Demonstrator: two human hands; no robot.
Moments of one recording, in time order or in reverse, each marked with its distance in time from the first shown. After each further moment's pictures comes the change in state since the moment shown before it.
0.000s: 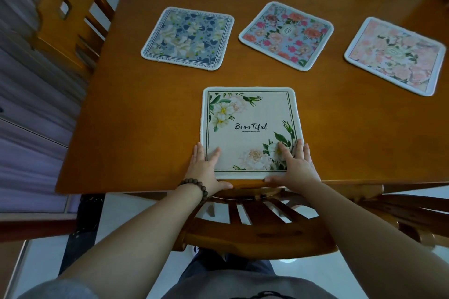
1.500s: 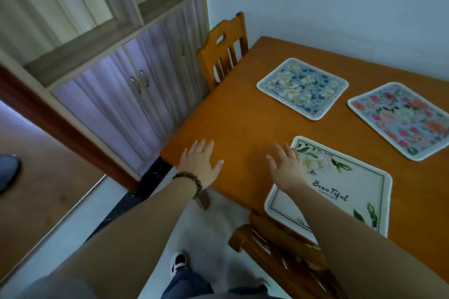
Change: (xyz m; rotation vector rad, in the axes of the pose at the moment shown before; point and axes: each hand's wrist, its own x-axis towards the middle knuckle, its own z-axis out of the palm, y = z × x) left_hand -0.107 -0.125 -0.088 -0.009 0.461 -0.447; right_hand 0.012 -0.218 -0.032 0.069 0.093 -0.526
